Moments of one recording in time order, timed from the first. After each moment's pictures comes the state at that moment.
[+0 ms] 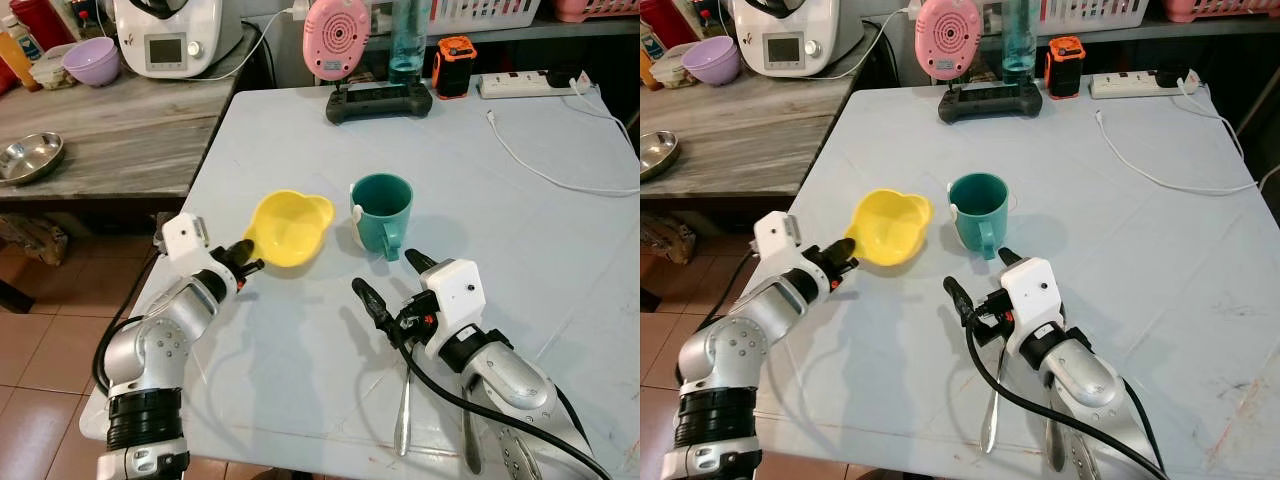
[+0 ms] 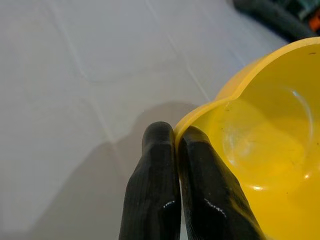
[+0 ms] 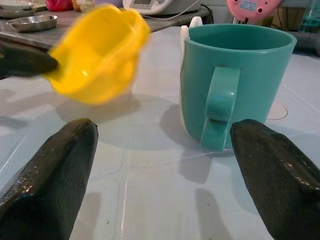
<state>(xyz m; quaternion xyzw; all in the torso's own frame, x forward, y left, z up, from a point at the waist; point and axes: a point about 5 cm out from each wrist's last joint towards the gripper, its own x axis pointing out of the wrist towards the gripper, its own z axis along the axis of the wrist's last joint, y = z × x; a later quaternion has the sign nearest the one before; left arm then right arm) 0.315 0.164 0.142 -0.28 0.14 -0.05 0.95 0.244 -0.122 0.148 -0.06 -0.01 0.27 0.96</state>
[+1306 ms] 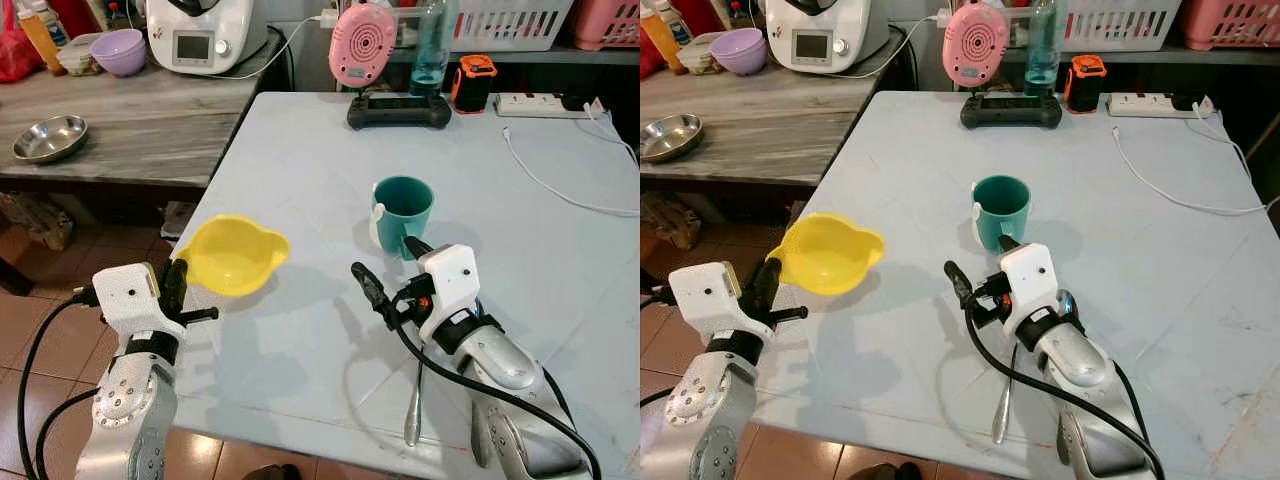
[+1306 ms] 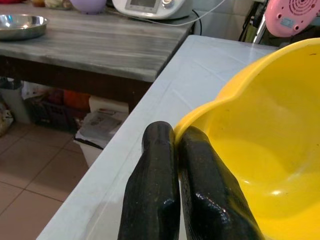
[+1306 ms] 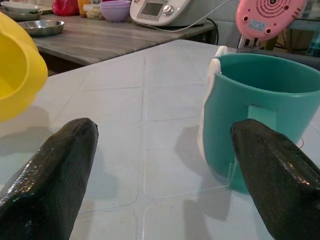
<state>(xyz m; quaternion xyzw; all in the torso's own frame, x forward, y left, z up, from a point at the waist) 0.243 0.184 0.132 -0.09 0.00 0.04 0.99 0.262 -0.122 0.149 -0.05 -0.03 0.26 0.96</state>
